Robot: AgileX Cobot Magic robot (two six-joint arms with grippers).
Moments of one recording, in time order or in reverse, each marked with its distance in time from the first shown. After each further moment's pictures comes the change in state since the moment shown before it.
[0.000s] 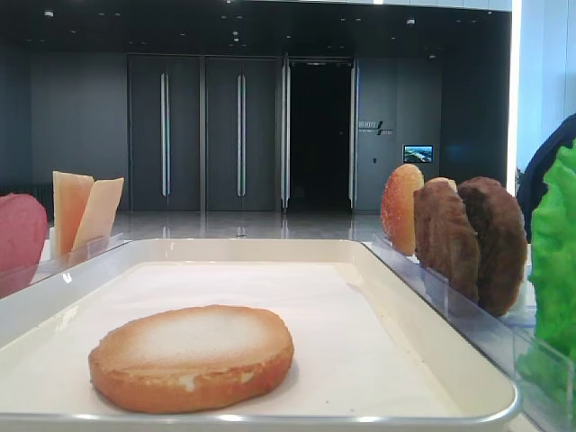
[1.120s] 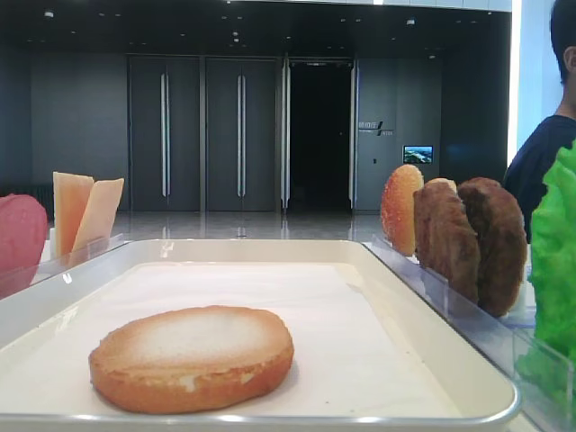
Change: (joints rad) left arm 0.108 -0.781 0.397 -0.019 0.025 0.036; right arm 0.000 0.000 0.000 0.000 0.000 0.000
